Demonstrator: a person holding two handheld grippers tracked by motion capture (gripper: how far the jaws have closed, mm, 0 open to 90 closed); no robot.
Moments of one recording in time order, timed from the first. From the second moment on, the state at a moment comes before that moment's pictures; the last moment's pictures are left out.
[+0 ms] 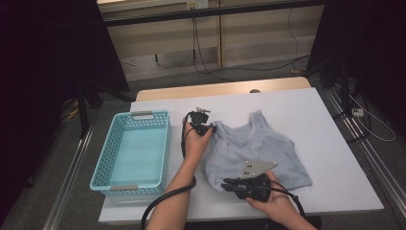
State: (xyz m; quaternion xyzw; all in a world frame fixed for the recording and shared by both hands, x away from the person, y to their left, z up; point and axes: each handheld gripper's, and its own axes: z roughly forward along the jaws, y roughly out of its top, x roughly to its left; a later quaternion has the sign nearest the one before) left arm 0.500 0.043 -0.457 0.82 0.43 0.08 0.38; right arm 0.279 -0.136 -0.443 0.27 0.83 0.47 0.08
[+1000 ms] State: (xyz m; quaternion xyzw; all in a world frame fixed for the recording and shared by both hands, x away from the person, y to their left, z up) left arm 0.512 0.040 -0.461 0.81 0.44 0.14 0.36; right arm 0.279 -0.135 -0.444 0.27 0.84 0.47 0.08
